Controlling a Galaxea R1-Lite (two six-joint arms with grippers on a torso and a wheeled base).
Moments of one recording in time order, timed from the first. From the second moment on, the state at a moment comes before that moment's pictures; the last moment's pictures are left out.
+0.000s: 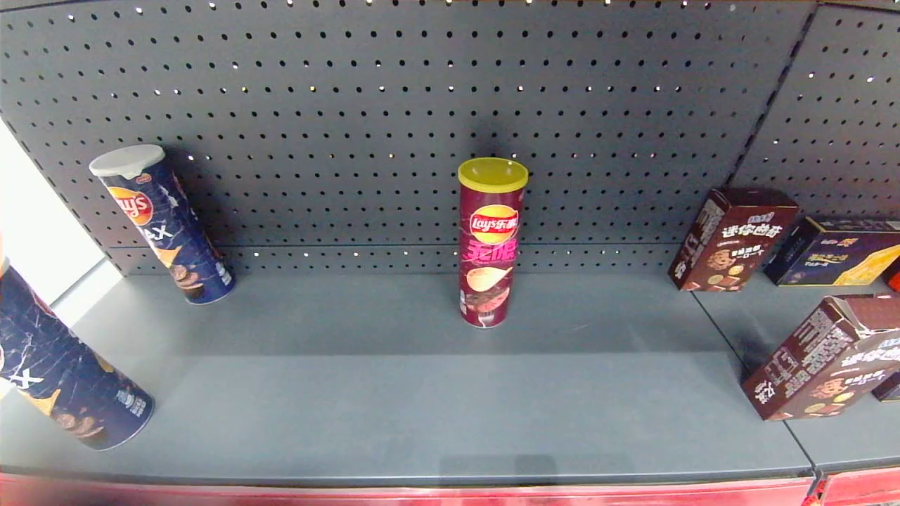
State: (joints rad) left arm 0.00 0.00 0.00 0.00 0.09 -0.02; right arm 0.00 0.00 0.00 0.01 0.03 0.00
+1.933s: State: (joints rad) left arm 0.00 0.00 0.00 0.00 0.07 -0.02; right arm 0.00 0.00 0.00 0.01 0.03 0.00
